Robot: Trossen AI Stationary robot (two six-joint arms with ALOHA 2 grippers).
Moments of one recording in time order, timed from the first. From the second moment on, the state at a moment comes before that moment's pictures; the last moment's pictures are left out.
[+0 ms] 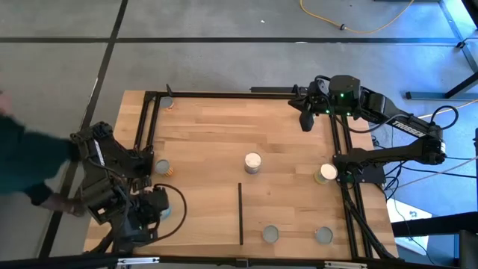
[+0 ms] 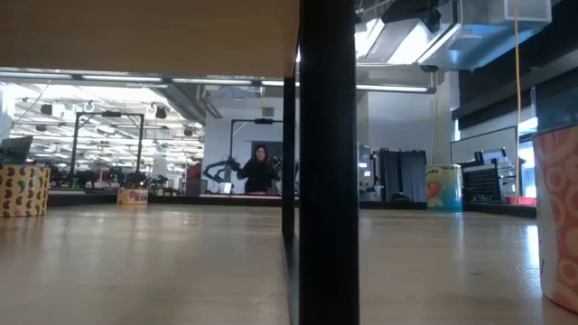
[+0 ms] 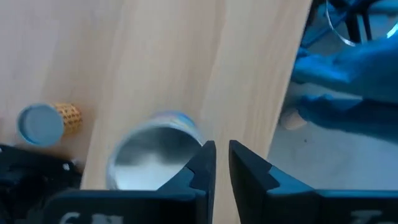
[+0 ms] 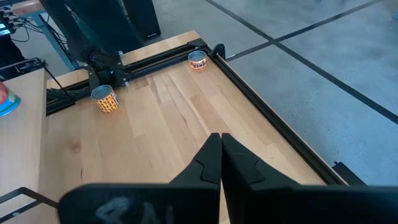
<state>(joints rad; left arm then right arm) -0.95 1.58 1.85 -1.57 -0.23 -1.30 -0.36 1.03 1.23 -0.66 0.02 0.15</state>
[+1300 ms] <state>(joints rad) -0.63 1.41 1.79 -1.57 -0.28 -1.06 -0.36 1.03 1.23 -0.66 0.02 0.14</state>
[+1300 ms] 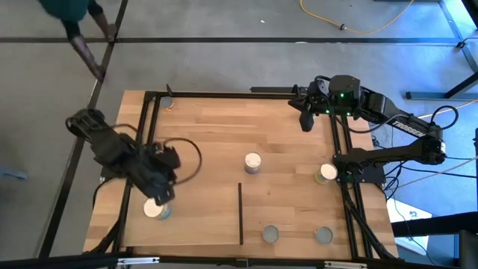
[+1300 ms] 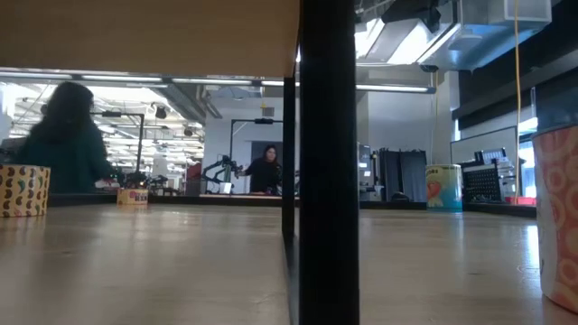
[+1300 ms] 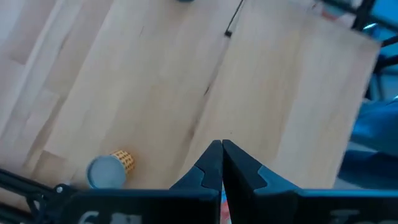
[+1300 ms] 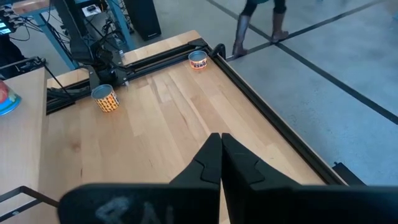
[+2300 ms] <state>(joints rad) -0.72 1.20 1.41 -1.51 -0.02 -1.11 -0.36 1.03 1.23 -0.66 0.02 0.16</state>
